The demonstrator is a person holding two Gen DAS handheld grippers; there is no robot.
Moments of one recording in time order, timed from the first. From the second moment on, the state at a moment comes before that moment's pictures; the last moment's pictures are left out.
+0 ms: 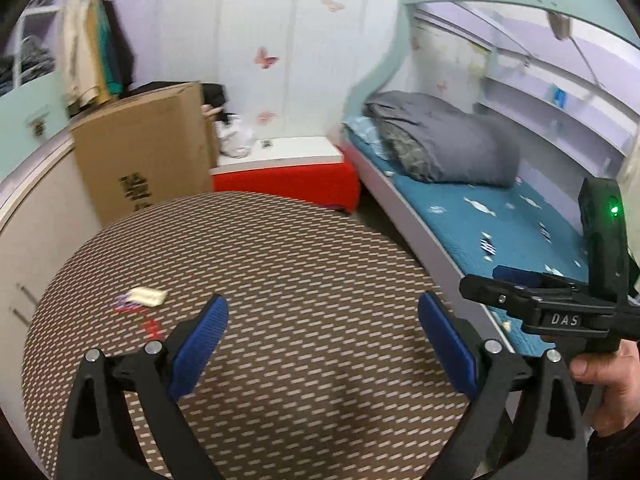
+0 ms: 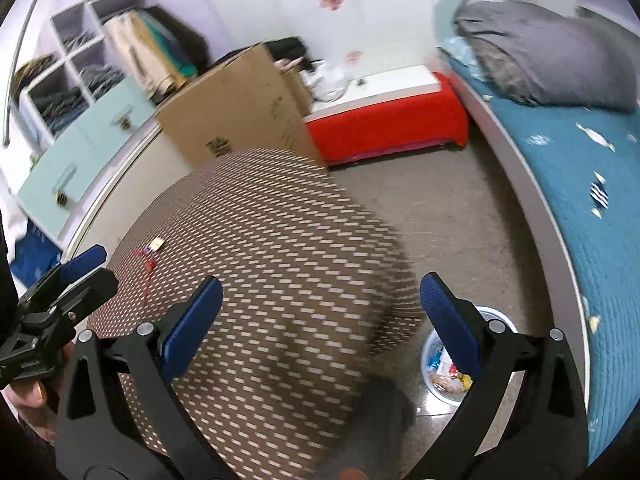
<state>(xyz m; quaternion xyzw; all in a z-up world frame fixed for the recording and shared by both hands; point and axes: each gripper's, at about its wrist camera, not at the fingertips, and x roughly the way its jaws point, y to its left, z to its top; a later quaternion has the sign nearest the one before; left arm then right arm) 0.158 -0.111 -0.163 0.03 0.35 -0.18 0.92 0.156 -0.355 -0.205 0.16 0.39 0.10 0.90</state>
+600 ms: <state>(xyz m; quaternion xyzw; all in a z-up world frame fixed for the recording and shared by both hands) 0.164 0.083 -0.195 -0.05 0.37 0.00 0.93 0.218 -0.137 -0.217 0.02 0.42 0.23 0.88</state>
